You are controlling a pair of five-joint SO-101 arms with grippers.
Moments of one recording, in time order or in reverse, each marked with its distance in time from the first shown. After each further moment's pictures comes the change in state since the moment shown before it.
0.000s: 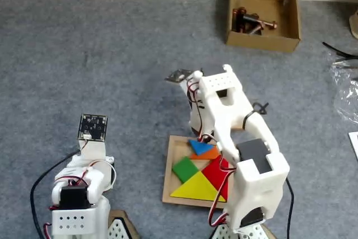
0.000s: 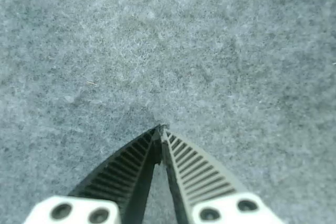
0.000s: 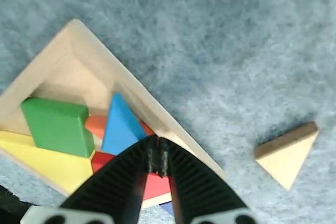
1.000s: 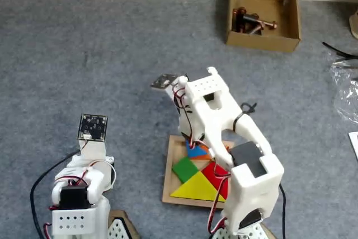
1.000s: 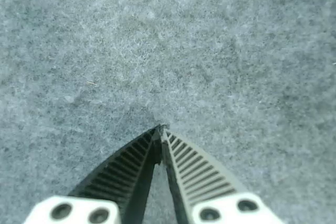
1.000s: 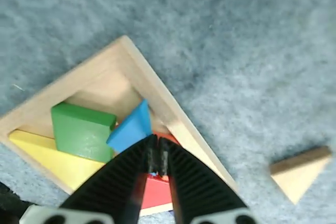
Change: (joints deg) left arm 0.0 0.0 0.0 0.0 0.0; right arm -5.5 -2.5 0.0 0.0 0.0
